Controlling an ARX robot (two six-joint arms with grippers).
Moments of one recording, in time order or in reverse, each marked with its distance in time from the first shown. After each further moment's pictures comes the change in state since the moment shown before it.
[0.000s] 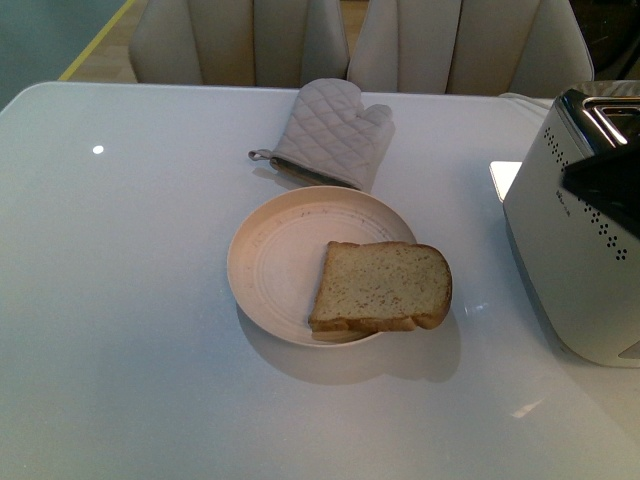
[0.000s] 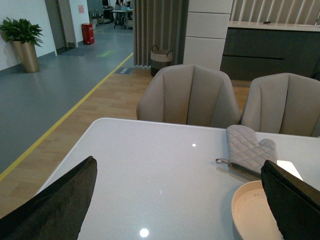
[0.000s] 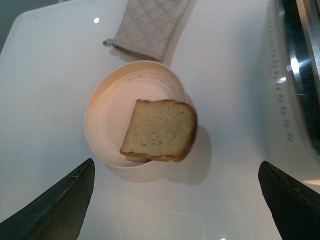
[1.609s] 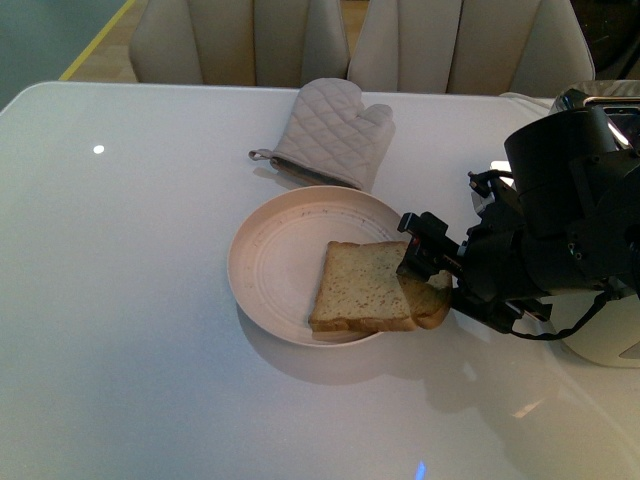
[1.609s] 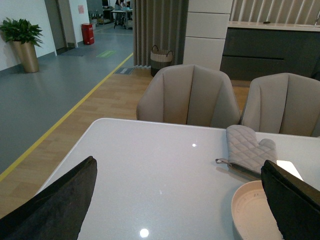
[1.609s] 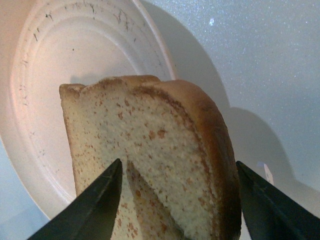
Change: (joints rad) left arm 0.000 0.000 0.000 0.000 0.000 0.000; right arm -0.051 1.202 0.531 0.302 -0.232 0.318
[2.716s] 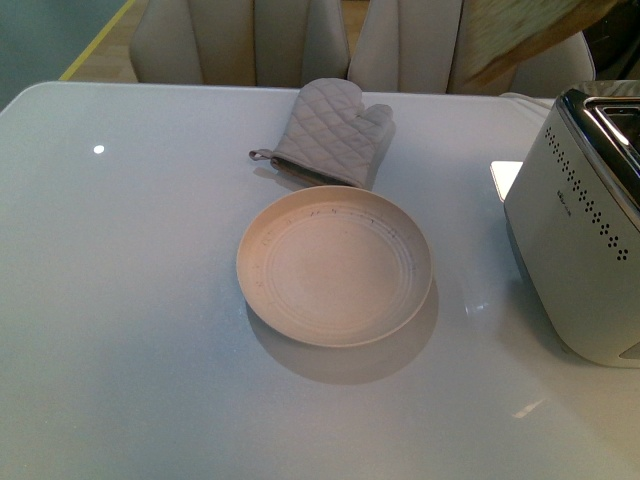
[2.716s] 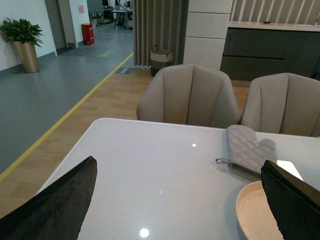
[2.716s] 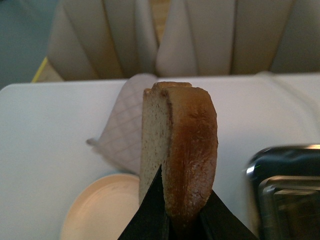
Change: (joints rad) left arm 0.000 0.000 0.000 0.000 0.000 0.000; right arm -0.087 -0.702 0.079 -0.253 0.209 -0.489
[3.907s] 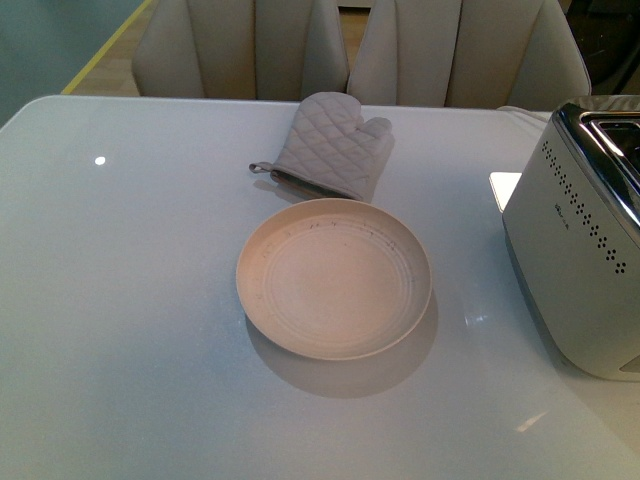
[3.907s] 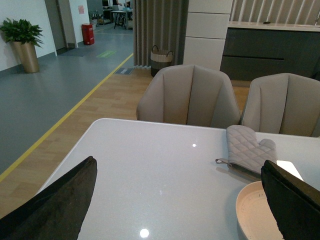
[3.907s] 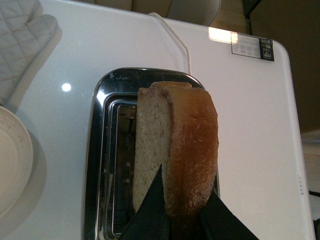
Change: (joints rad) left arm 0.000 0.000 0.000 0.000 0.000 0.000; right arm -0.204 -0.141 -0.042 -0.323 0.166 -0.385
